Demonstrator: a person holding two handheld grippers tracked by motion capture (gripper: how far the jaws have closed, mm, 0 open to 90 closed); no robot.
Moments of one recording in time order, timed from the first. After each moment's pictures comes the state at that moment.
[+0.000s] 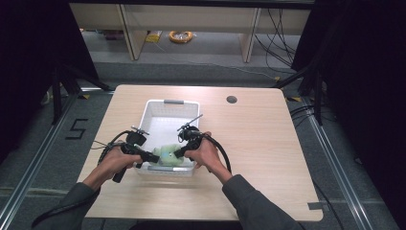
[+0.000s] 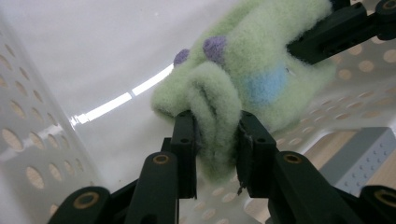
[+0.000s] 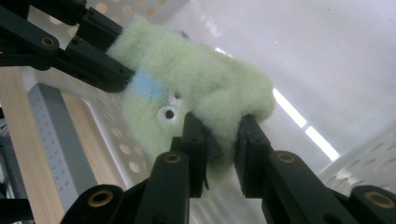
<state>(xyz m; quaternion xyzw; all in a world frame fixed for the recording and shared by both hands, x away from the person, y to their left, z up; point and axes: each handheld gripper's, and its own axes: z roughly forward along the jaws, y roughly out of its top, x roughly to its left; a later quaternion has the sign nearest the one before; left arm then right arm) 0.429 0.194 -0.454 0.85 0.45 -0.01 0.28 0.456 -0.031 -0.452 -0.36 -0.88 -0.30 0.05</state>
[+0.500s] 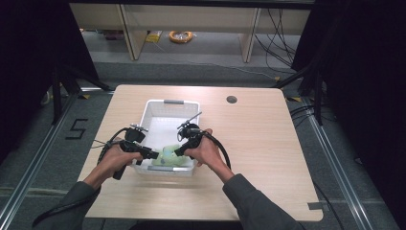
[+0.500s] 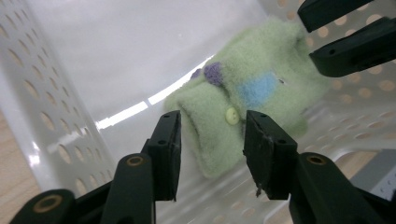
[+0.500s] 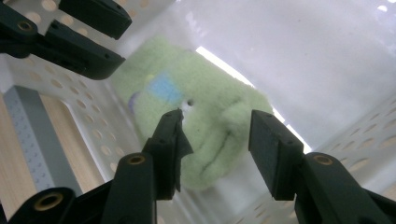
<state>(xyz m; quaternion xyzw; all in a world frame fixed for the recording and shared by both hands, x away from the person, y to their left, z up) 0.432 0.194 -0.447 0.84 0.46 0.03 0.29 0.459 -0.032 -0.442 -0.36 -0.89 -0.29 0.01</state>
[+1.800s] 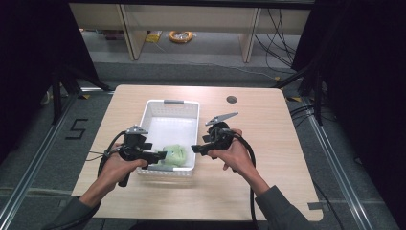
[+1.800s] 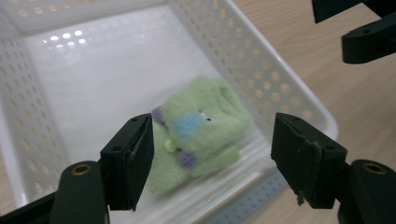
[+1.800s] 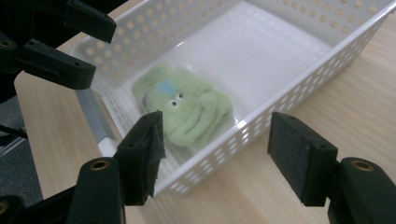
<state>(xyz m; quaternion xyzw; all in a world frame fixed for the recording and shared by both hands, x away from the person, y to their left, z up) 0.383 0.171 -0.412 0.80 0.45 0.09 0.39 0.428 -0.111 -0.406 -0.35 -0.85 -0.40 -0.02</state>
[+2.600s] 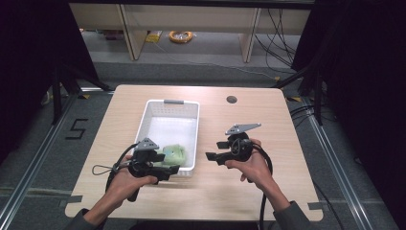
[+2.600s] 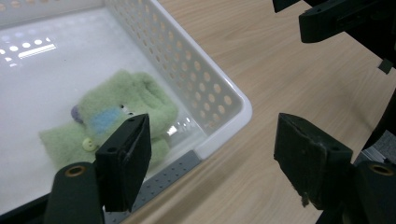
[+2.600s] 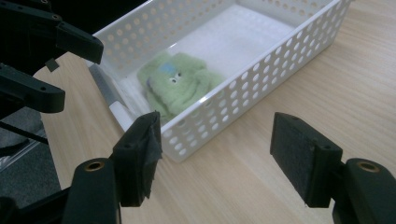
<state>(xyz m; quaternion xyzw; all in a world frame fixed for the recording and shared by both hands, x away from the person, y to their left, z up) 0.346 0.139 -0.415 0.81 0.41 0.07 0.42 0.398 -0.159 -0.409 -0.35 -0.83 -0.43 -0.03</state>
